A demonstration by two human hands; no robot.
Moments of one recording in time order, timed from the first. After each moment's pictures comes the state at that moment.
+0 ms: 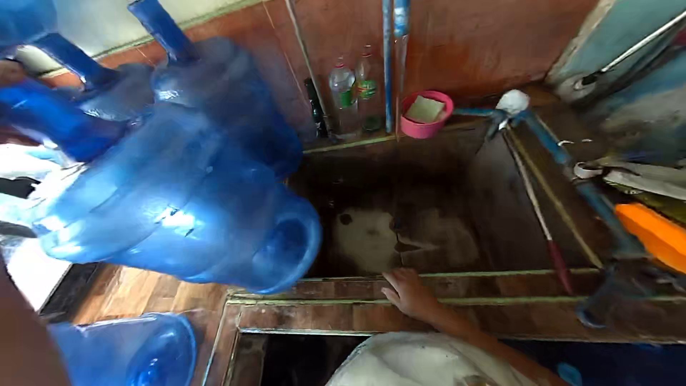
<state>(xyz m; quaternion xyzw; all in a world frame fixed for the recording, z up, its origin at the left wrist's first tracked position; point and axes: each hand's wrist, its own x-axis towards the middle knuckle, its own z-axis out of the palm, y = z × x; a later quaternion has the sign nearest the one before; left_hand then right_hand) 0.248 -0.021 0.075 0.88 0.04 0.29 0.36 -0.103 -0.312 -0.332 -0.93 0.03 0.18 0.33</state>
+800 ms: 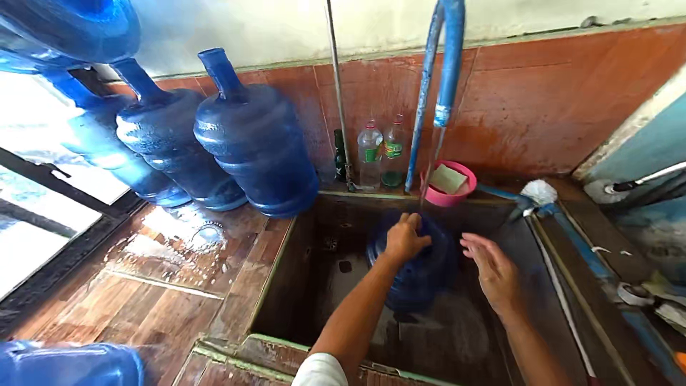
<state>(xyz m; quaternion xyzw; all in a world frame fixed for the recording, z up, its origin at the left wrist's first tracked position) 0.145 -0.367 -0.227 0.84 -0.36 -0.17 0.37 -0.014 -0.486 -0.245 -0.79 0.15 -0.34 0.50</state>
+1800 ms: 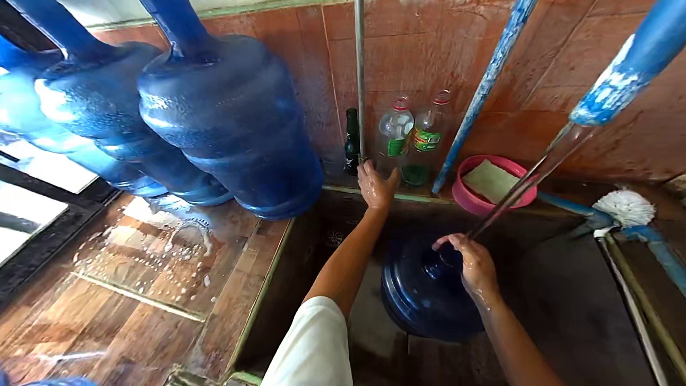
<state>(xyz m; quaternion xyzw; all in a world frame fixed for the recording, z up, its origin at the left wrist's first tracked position) 0.338 -0.384 -0.263 0.85 -0.10 0.10 0.50 0.125 -0.483 -0.304 -0.70 0.17 -0.25 0.64</state>
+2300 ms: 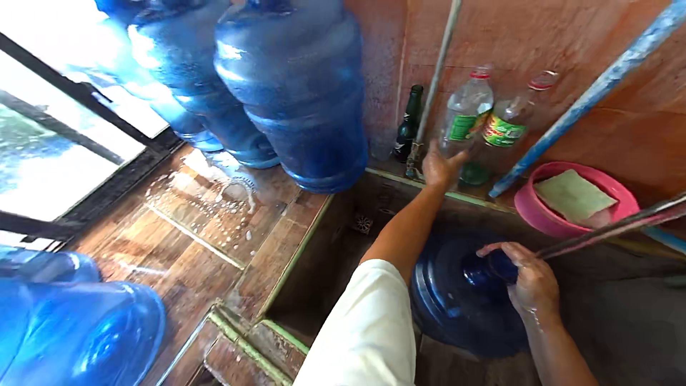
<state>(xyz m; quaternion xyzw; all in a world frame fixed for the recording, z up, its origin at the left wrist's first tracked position) 0.366 -0.405 -0.265 0.77 -0.07 -0.03 0.64 0.131 -0.482 -0.310 -0.71 0.13 -0.22 0.65</state>
